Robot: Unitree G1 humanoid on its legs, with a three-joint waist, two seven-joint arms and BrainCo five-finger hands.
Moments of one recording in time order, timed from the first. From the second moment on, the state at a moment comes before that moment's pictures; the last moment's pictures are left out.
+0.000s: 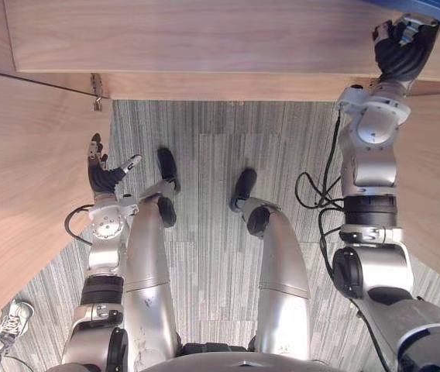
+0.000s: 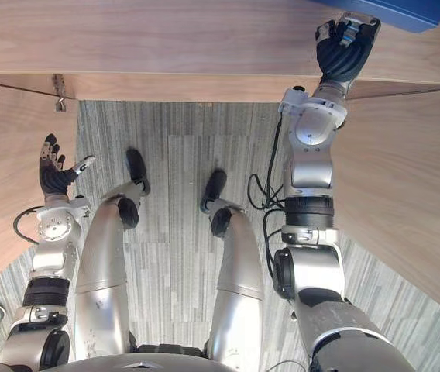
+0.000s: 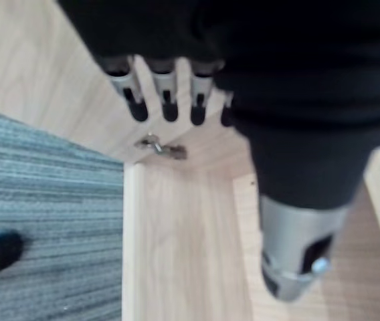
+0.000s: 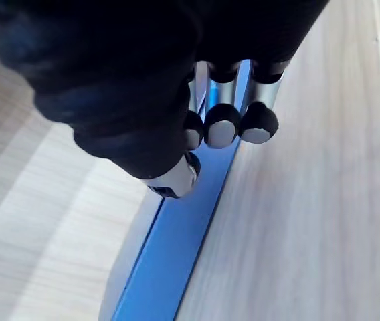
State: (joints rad) left arm -0.33 0.12 0.19 0.26 -0.01 -0.13 0.28; right arm -0.90 -0.37 -0.19 0.29 -0.03 -0.08 -0.46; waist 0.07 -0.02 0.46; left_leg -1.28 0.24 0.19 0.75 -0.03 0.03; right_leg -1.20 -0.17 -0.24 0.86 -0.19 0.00
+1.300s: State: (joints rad) left arm -0.28 0.08 0.18 0.30 -0.06 -0.14 0.30; right arm -0.98 -0.52 -0.16 0.33 0.27 -0.10 -0.45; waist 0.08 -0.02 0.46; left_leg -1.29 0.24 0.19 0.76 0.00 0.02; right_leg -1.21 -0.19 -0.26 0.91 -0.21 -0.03
